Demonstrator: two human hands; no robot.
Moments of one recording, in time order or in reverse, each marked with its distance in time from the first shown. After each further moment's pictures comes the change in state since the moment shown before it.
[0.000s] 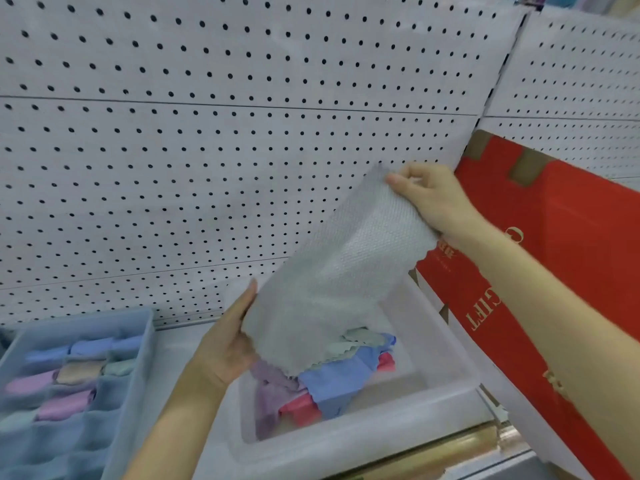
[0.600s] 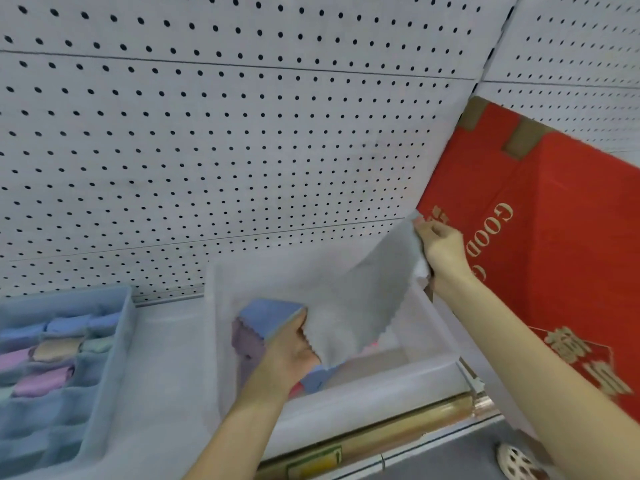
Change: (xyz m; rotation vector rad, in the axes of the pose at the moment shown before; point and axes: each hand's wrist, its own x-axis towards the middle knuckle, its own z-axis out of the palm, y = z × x) left_hand 0.058 -0.117 0.019 -0.237 0.321 -0.367; right_hand -0.047 0.106 0.014 0.381 0.366 0.518
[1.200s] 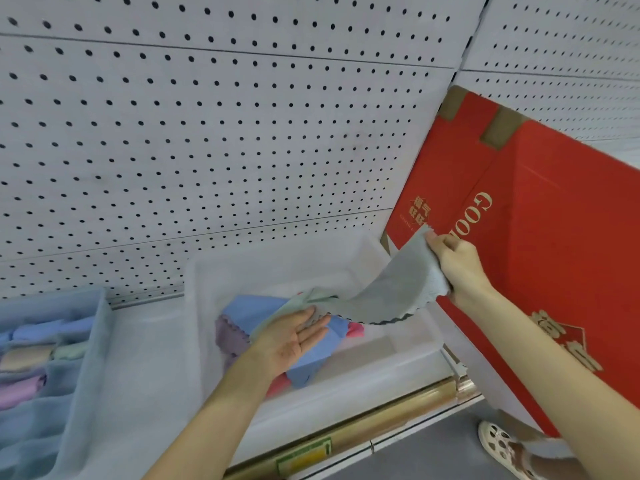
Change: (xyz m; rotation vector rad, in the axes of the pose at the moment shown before) left_hand 0.001 0.007 0.001 0.245 -0.016 0.026; right_hand -0.006 0.018 -0.052 -0.142 -0.008 0.066
